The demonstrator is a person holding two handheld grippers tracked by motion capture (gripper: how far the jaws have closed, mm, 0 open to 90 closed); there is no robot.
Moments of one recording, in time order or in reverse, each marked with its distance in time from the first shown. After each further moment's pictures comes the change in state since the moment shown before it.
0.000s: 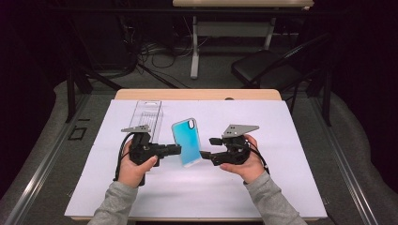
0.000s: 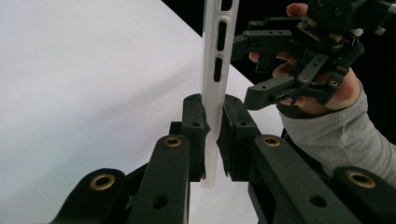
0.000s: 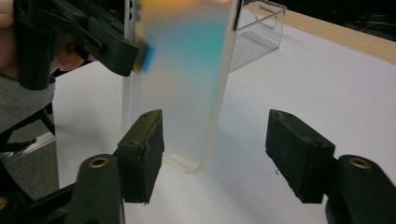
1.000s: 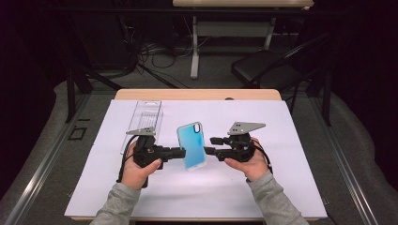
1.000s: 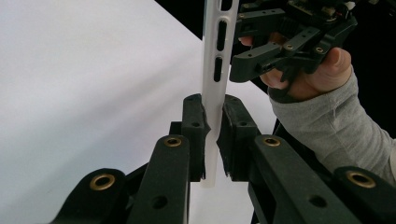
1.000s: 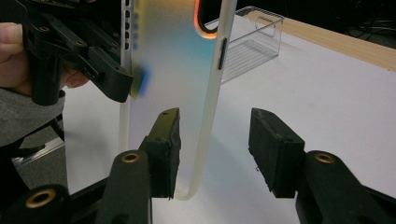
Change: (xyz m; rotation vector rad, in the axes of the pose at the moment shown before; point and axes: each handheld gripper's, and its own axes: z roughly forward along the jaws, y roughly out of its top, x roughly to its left) left arm -0.007 -0.003 0.010 0.029 -0.033 0.036; right arm -0.007 0.003 -0.011 -0.031 0.026 0.014
